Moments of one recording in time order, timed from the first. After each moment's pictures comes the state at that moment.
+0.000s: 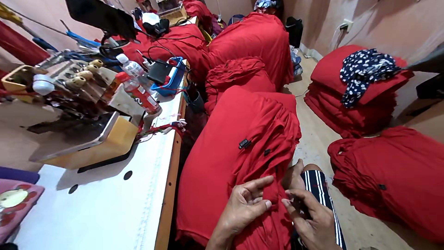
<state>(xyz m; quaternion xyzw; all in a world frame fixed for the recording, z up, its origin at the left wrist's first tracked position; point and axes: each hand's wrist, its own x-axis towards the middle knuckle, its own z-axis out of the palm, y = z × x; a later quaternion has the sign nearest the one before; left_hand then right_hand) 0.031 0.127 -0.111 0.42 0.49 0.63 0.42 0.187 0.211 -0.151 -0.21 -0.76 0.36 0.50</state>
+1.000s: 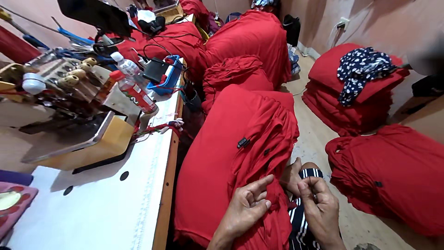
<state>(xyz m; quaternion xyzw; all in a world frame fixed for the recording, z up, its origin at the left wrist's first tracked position) 0.036 0.126 -0.115 0.46 0.51 0.60 0.41 0.186 0.226 -0.147 -0.30 -0.69 0.42 0.51</state>
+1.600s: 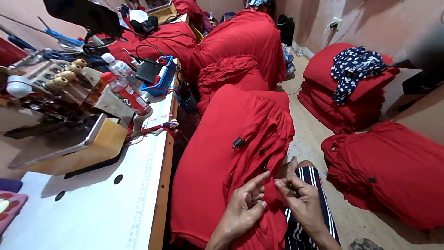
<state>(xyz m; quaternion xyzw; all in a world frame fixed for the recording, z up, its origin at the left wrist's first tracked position) 0.035 0.130 -0.119 0.51 0.52 0.57 0.39 0.174 0.229 -0.149 -0.25 -0.69 0.50 0.46</state>
